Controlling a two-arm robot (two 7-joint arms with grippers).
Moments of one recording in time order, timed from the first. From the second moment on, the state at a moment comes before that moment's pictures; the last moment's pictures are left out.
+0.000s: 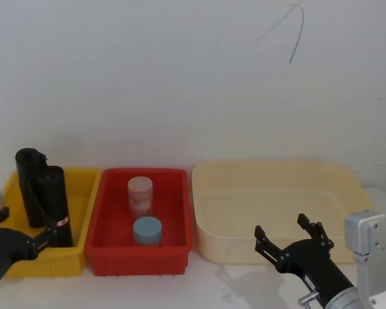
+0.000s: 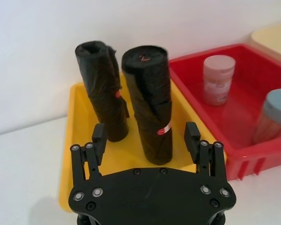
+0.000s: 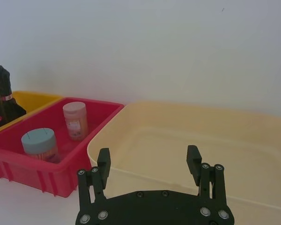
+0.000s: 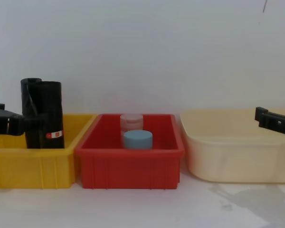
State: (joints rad) left arm -0.15 0.46 0.26 -1.71 -0.33 0.23 0.00; right arm -0.01 0.34 -0.23 -1.77 0.29 0.03 0.07
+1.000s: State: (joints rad) left arm -0.32 0.39 0.29 -1.55 -0.34 0.29 -0.09; right arm -0.01 0.34 -0.23 -1.77 0.29 0.03 0.07
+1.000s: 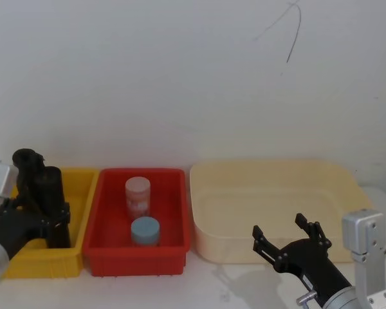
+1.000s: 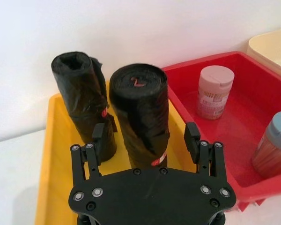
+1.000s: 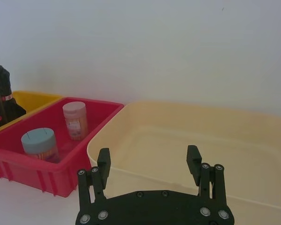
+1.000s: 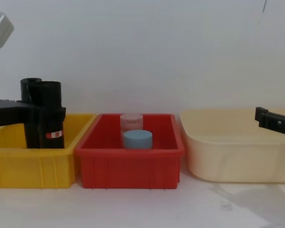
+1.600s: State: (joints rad) left arm -0.41 0.35 0.32 -1.46 -0.30 0.28 -0.11; right arm -0.01 0.34 -0.23 -1.77 0.29 0.03 0.07
